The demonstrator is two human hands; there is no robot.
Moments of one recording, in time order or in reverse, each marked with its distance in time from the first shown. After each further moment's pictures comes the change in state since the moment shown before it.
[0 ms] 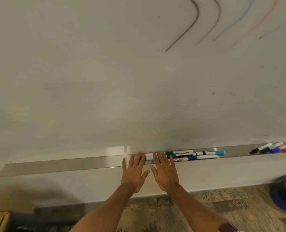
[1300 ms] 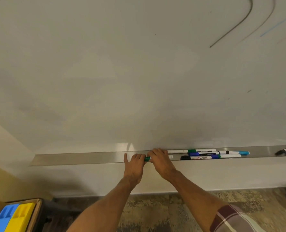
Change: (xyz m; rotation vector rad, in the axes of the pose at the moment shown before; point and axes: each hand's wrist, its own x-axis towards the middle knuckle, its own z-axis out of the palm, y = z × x) left_hand -0.022 -0.090 -0.021 -0.171 0.076 -0.083; right_hand 0.041 -0.102 0.009 0.037 0.006 -0.386
